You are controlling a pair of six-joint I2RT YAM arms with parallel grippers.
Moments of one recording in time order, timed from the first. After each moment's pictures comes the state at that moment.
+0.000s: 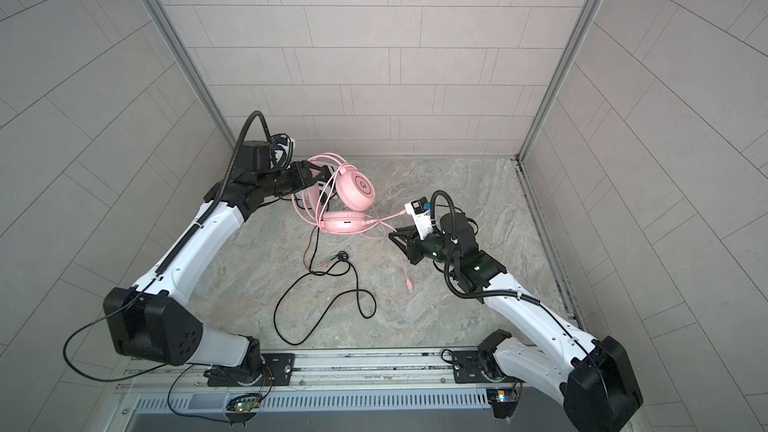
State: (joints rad) left arm -0.17 1.44 1.37 -0.47 0.46 -0.54; right arm 0.51 1.02 0.67 0.04 -0.43 0.29
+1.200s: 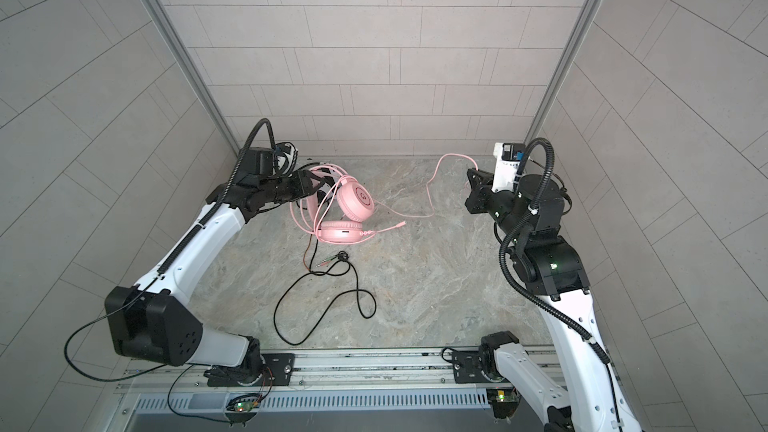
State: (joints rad) left arm -0.16 1.44 1.33 -0.54 0.44 -0.47; right arm 0.15 0.90 1.27 -0.55 -0.11 0.26
